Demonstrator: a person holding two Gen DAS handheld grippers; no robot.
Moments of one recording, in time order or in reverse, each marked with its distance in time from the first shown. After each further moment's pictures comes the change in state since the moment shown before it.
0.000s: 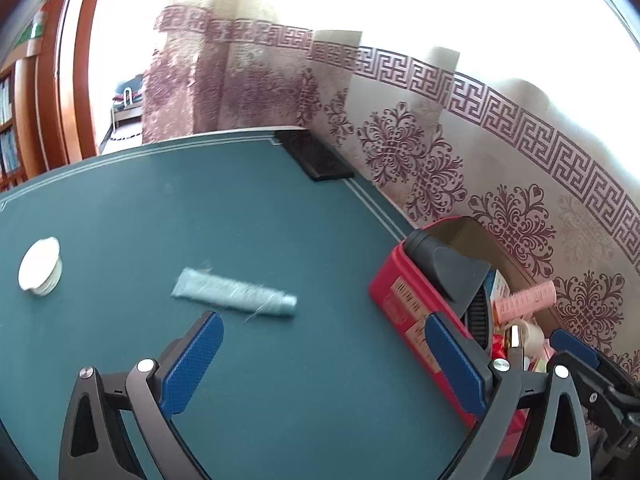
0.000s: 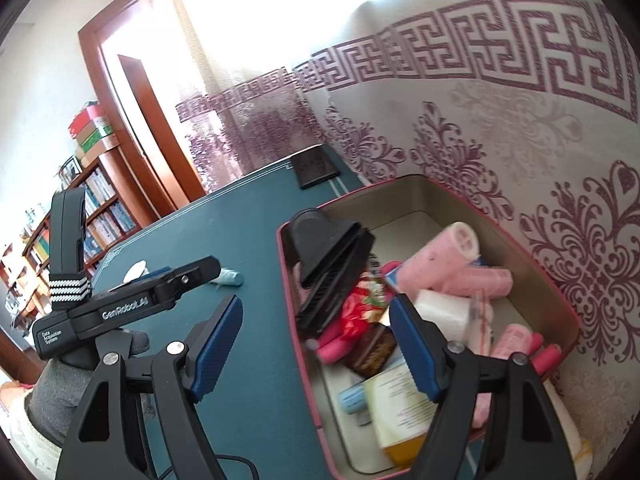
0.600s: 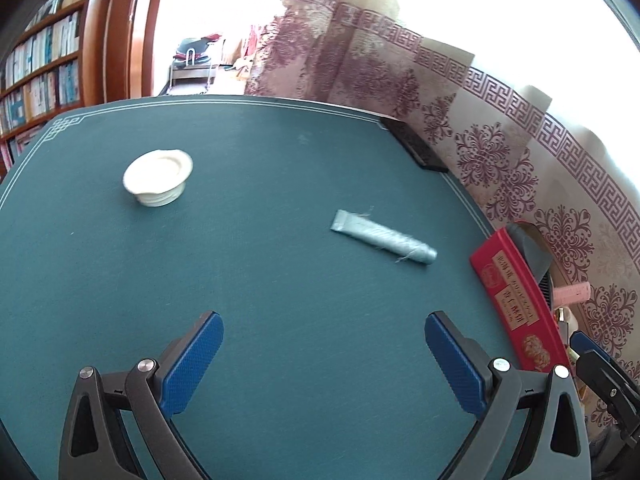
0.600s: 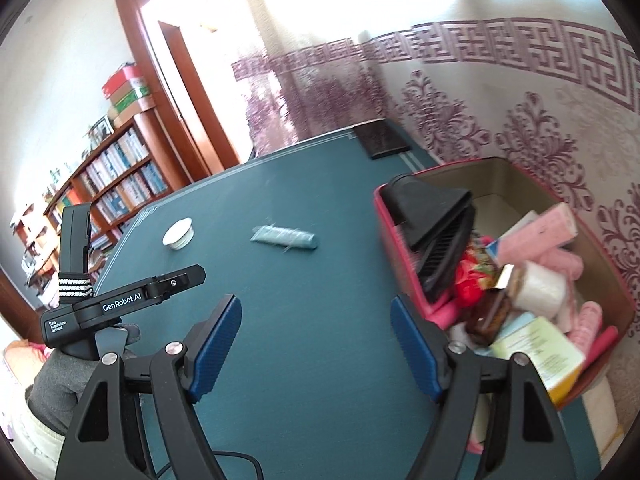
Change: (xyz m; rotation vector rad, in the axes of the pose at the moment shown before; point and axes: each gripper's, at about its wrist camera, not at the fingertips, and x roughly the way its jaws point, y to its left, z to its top) left arm -0.050 0.113 -0.048 -0.196 0.031 0.112; right arm 0.021 0.071 -0.021 -0.105 0.096 0.094
